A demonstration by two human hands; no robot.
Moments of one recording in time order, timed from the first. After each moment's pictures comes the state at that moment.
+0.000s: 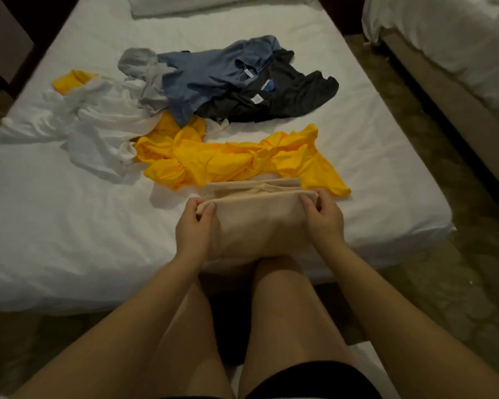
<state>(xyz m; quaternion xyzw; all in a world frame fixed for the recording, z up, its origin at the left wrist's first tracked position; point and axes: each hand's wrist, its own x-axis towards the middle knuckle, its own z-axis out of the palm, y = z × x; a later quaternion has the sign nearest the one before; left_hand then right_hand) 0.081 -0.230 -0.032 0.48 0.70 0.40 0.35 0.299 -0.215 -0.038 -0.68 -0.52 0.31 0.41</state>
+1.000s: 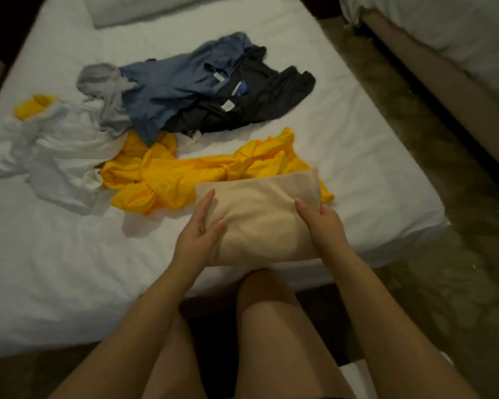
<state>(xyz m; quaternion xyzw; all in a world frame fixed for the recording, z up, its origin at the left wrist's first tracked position) 0.121 -0.196 -0.021 0.57 0.61 0.34 0.43 0.338 -0.194 -0.031 -0.70 -0.34 0.47 0.42</state>
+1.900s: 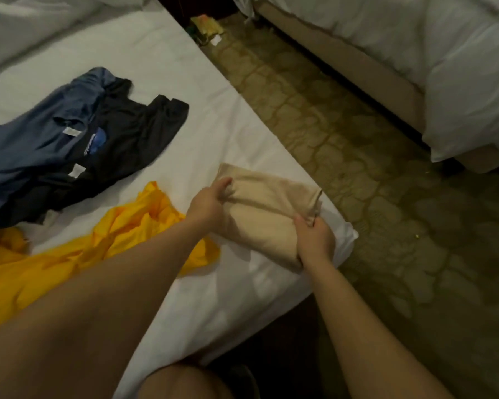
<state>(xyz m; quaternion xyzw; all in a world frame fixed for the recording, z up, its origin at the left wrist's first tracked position) 0.385 -0.009 -0.079 0.76 0.56 0.02 0.32 0.537 -0.149 -0.100 -0.82 -0.15 0.36 0.43</state>
